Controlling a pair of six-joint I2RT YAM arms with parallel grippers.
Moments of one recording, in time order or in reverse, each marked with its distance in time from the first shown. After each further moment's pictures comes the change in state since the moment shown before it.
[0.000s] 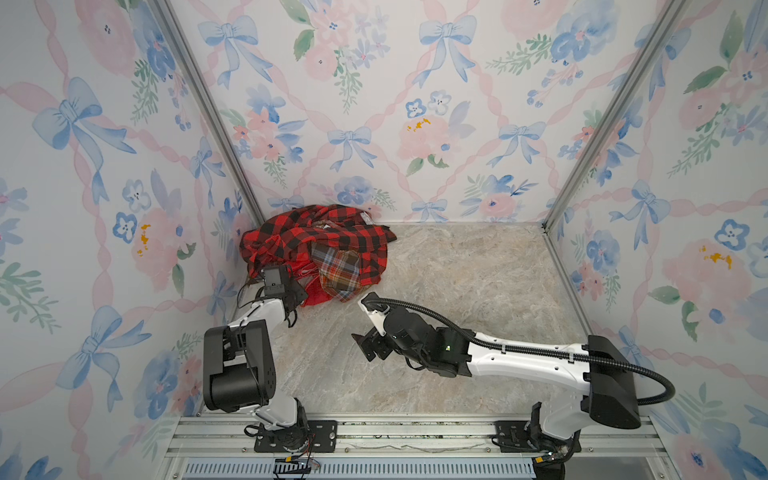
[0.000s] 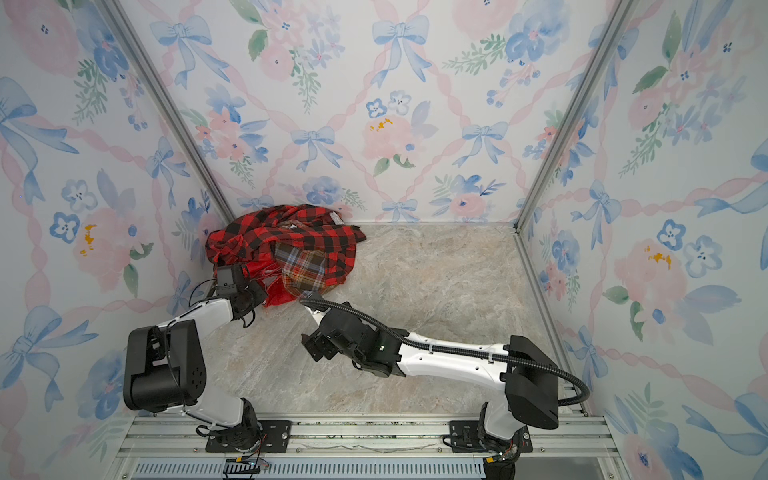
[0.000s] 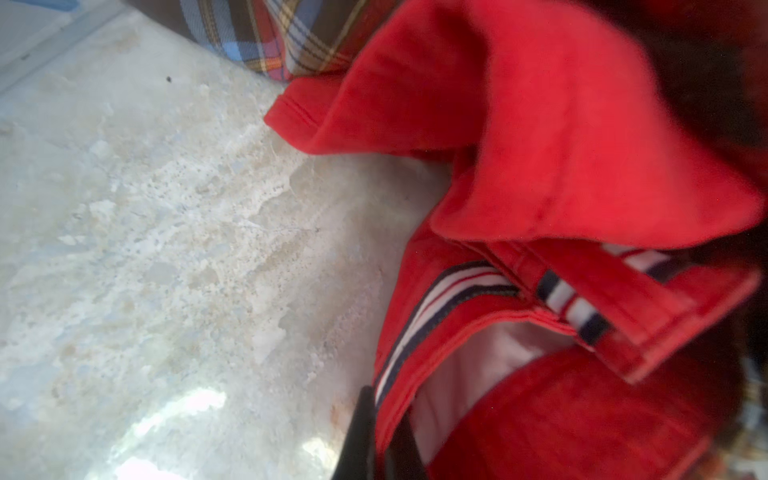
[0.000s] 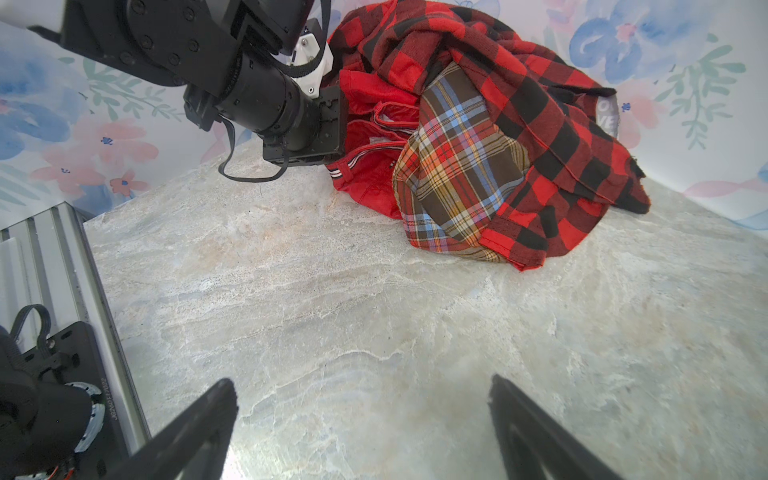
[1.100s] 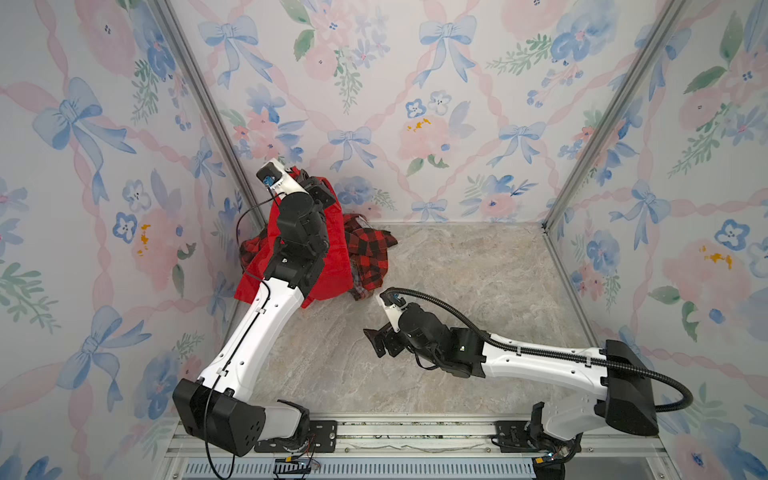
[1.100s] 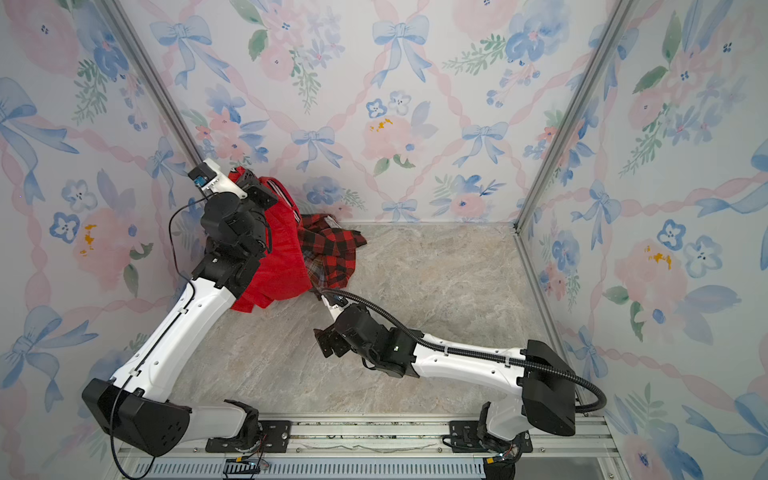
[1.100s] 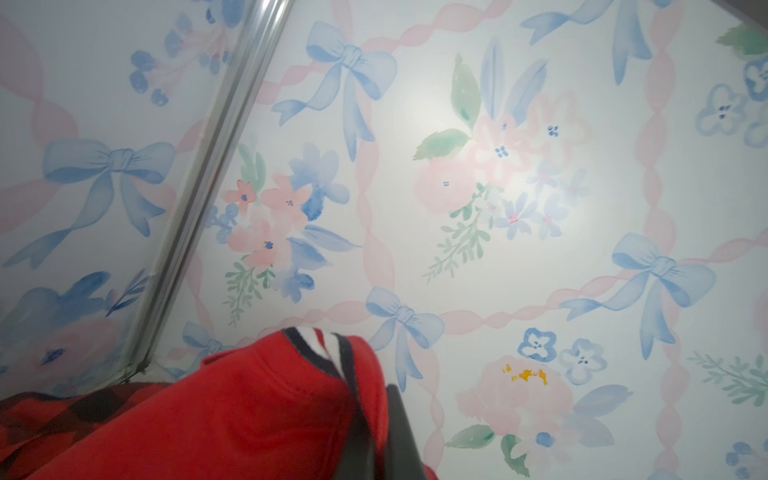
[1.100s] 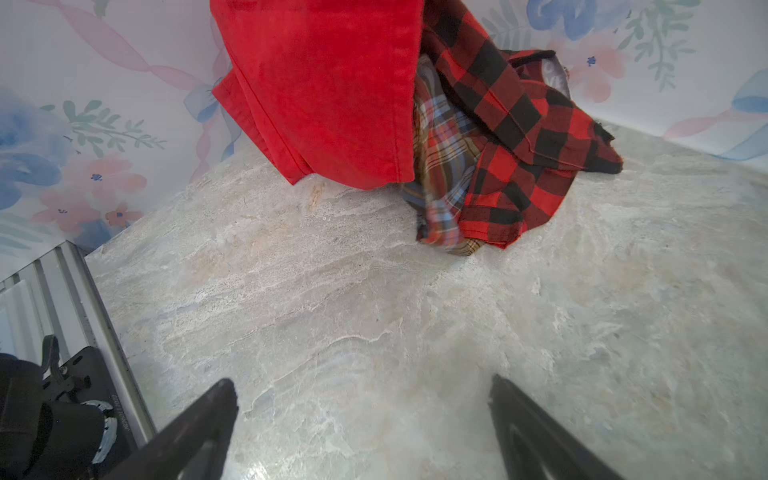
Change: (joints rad) left arm -0.552 -0.154 0.705 0.230 -0.582 0.140; right arm -0.045 -0.098 -0.104 0.016 0.008 0.128
